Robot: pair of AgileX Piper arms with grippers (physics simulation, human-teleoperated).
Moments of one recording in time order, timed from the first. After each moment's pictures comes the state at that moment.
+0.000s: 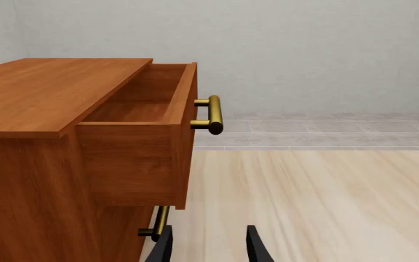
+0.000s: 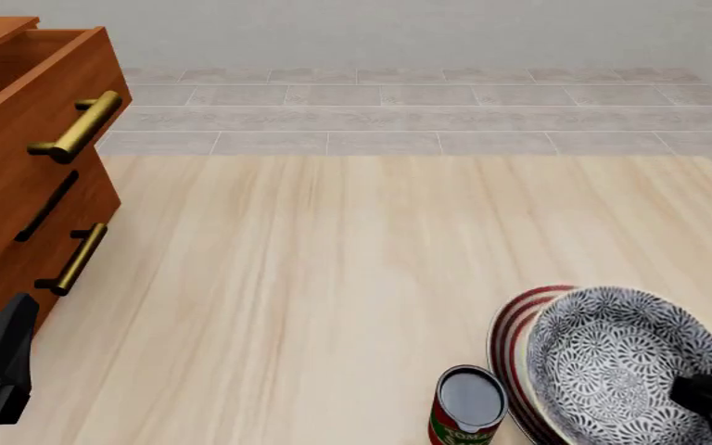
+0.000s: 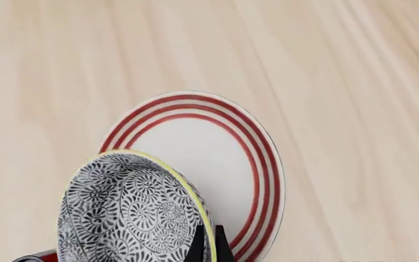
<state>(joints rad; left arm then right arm) 0.00 0.00 0.00 0.00 0.00 -0.17 0.44 -0.23 0.64 0.21</state>
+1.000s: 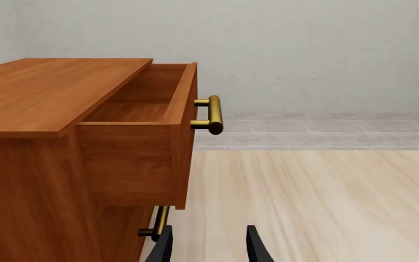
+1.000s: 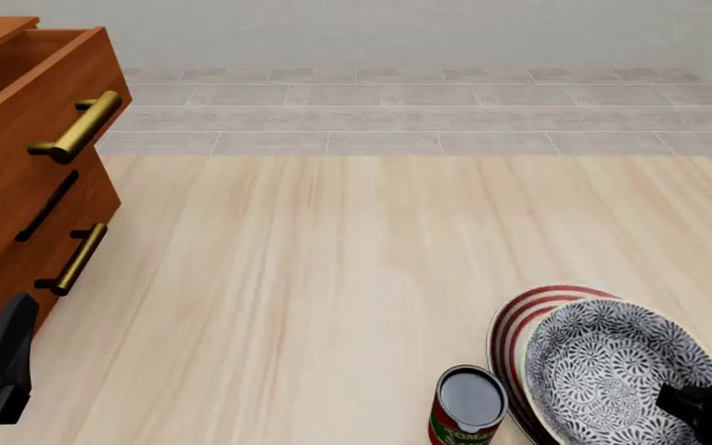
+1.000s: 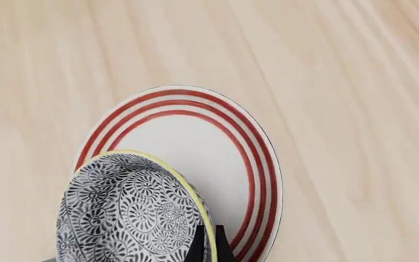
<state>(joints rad) 0.00 0.00 0.00 0.00 0.00 -0.20 0.52 -0.13 0.49 0.22</state>
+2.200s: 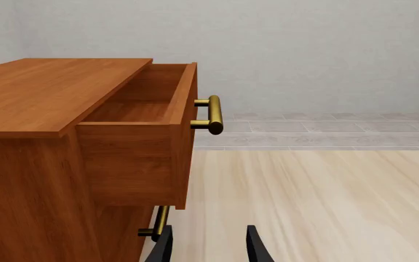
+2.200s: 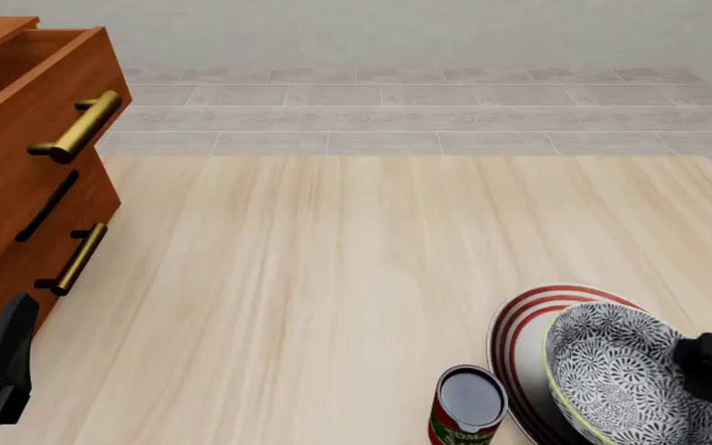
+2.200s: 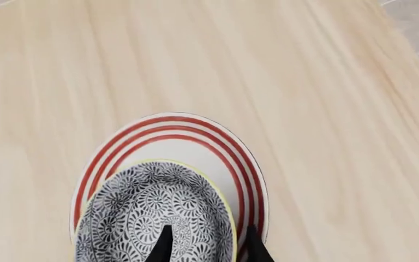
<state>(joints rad) 0.00 0.00 0.00 0.00 0.00 -0.26 0.56 -0.28 0.55 0.13</state>
